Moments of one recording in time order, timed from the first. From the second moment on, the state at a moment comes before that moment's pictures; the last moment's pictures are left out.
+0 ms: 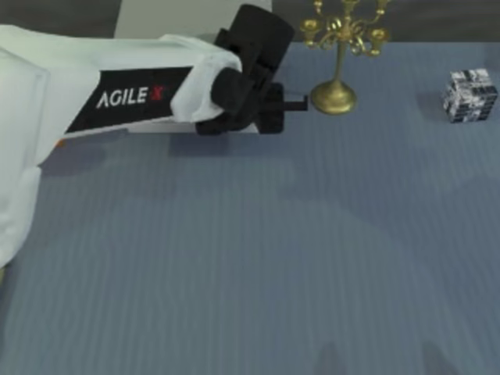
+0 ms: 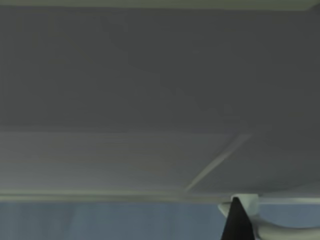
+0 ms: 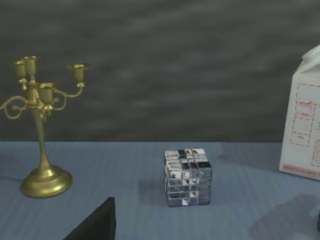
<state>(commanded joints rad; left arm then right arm) -0.60 2.18 1.58 -0.37 -0.33 -0.48 0.00 0.00 0.00 0.00 0.00 0.00</state>
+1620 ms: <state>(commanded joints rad) -0.60 2.12 1.49 -0.32 -0.37 -0.50 0.00 0.00 0.00 0.00 0.00 0.00</state>
